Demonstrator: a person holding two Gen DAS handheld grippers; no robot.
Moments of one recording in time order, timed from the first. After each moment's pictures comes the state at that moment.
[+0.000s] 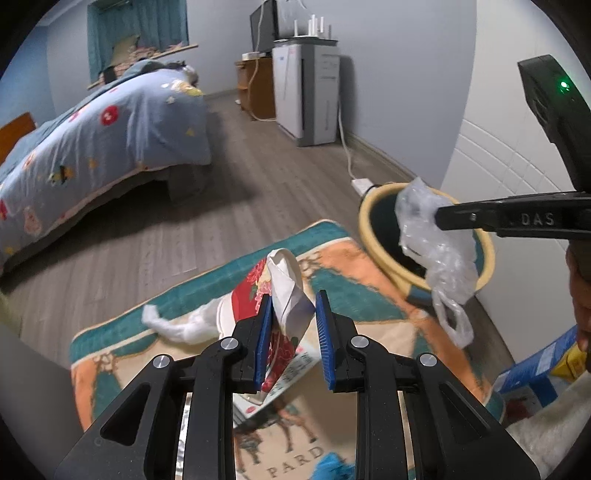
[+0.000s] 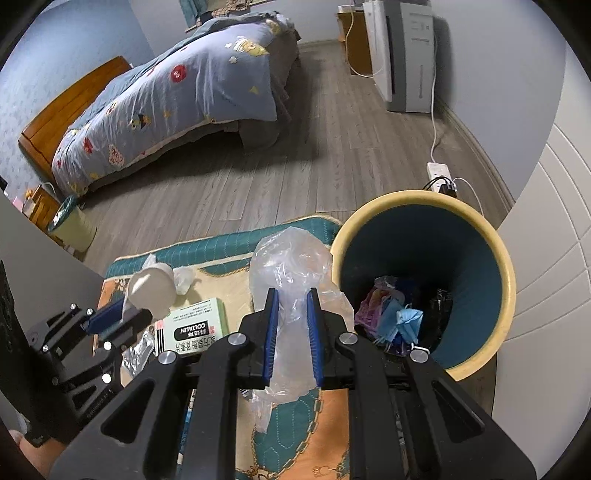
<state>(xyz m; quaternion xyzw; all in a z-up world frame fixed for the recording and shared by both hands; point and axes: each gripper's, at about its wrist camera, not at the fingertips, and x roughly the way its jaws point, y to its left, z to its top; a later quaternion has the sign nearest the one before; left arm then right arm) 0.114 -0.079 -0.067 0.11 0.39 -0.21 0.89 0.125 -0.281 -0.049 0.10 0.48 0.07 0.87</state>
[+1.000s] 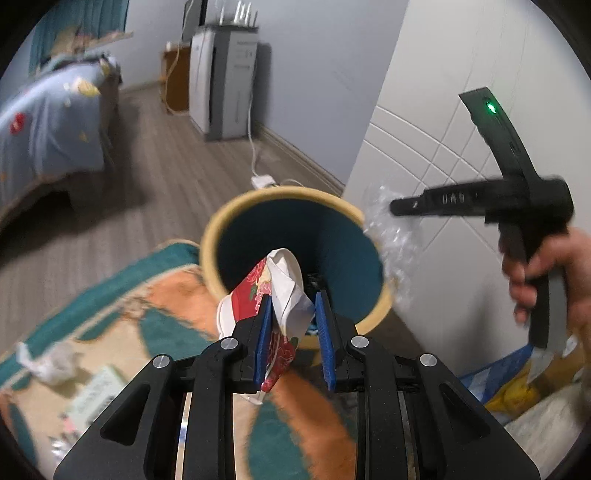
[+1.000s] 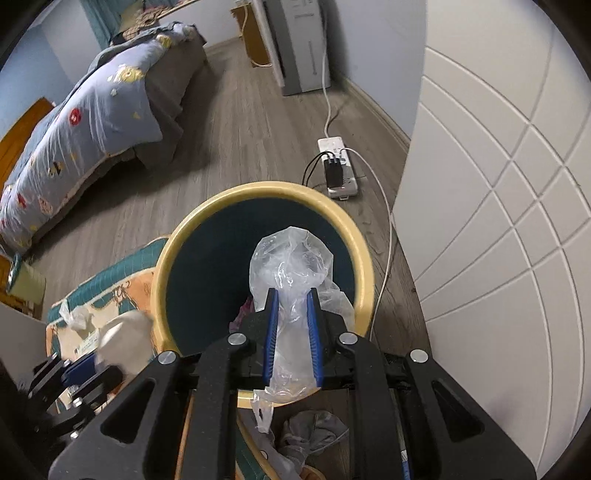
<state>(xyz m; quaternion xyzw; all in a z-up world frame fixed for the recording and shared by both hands) 0.125 -0.220 -0.089 0.05 0.42 -0.35 0.83 0.141 -0.474 -0.104 0.15 0.50 -0.07 0.85</state>
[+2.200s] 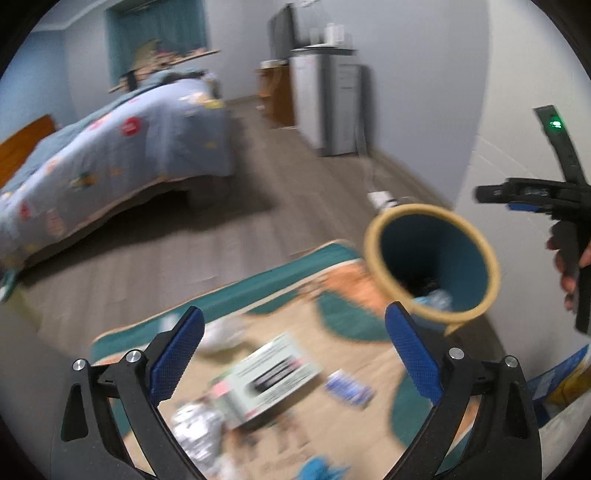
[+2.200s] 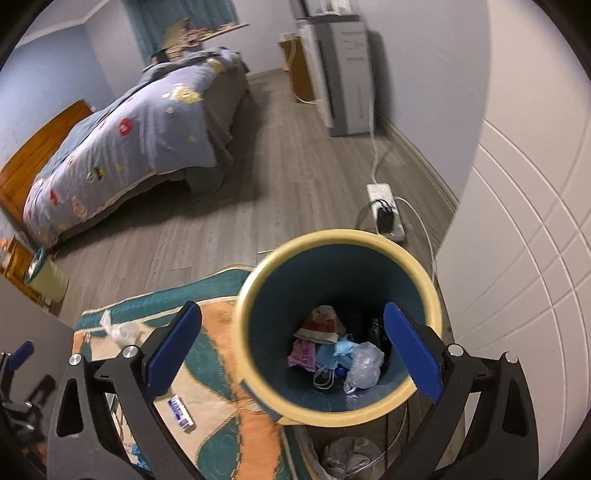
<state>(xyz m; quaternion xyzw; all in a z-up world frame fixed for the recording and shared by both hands) 0.106 -0.084 -0.028 0.11 0.38 -0.14 0.91 0.151 -0.372 -0.041 0.13 0.43 -0.01 0.89</state>
